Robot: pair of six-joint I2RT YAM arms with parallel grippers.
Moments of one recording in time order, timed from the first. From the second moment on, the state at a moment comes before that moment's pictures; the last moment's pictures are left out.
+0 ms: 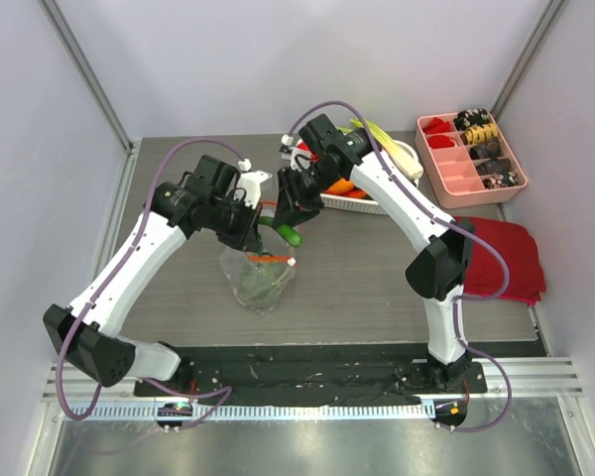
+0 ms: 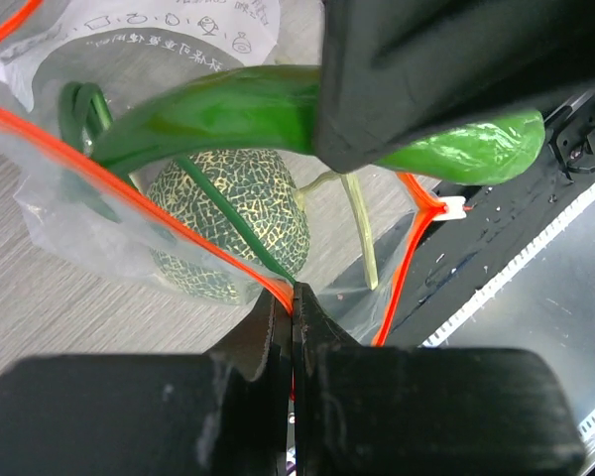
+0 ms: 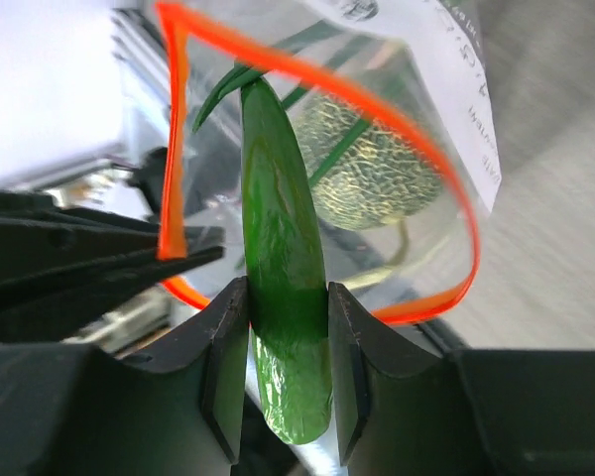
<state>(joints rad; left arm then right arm) -0.51 1.37 1.47 -1.09 0.35 -0.01 0.65 2.04 2.19 -1.23 -0.62 0.39</state>
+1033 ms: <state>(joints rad) -0.28 1.32 1.41 -1.05 0.57 -0.09 0.41 2.08 2.33 -1.07 -0.63 0.35</state>
